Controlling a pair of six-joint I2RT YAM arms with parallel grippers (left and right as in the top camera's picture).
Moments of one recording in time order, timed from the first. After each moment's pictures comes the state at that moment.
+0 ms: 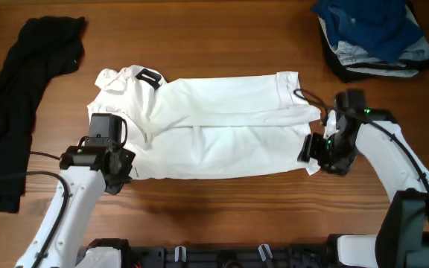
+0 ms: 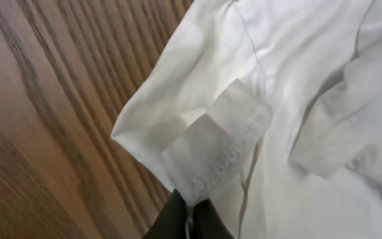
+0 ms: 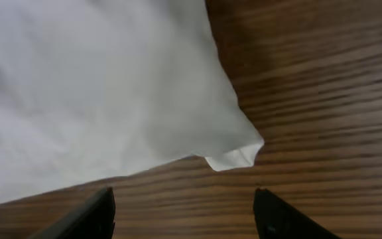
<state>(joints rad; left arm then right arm) -0.05 1.22 0.71 -0.88 -0.12 -1.18 -0.04 1.54 0.87 -0.95 -0.20 0.27</state>
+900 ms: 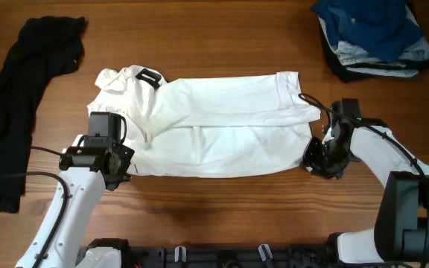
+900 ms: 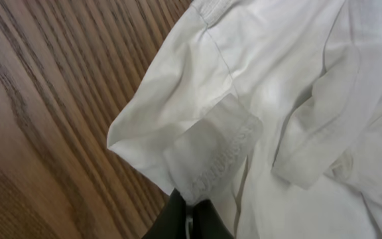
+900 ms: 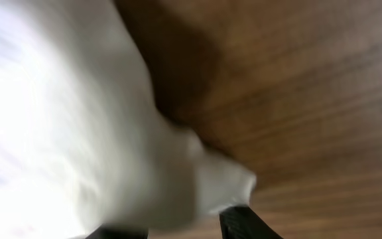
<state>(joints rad) -0.05 1.22 0.71 -0.83 -0.16 -1.13 -0.05 1.63 0.79 -0.78 -0.22 0.46</state>
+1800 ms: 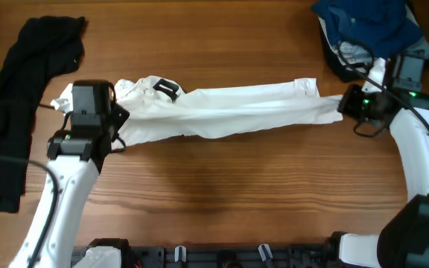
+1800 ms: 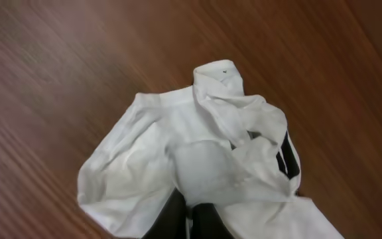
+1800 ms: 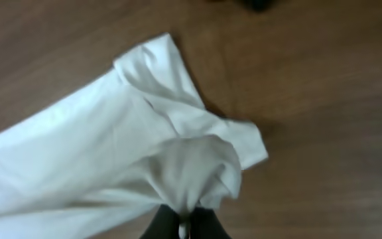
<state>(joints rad) -0.05 1.26 0.92 -0.61 -0.20 -0.89 -0.21 1.56 1.12 -0.69 -0.24 0.18</state>
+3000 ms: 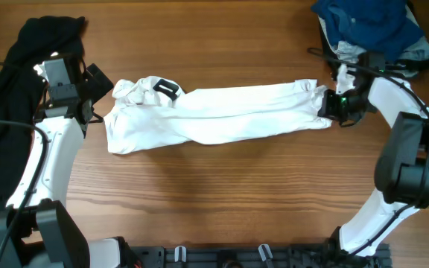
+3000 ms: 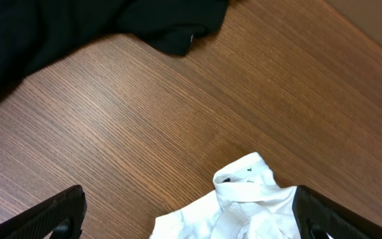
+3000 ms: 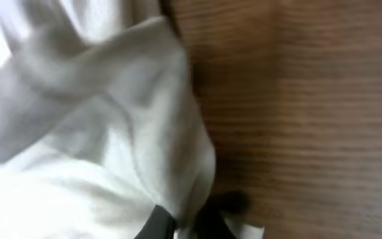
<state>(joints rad) 0.15 1.53 1.04 -0.37 -0.18 -0.51 -0.20 1.99 1.28 -0.75 -0.29 -0.04</state>
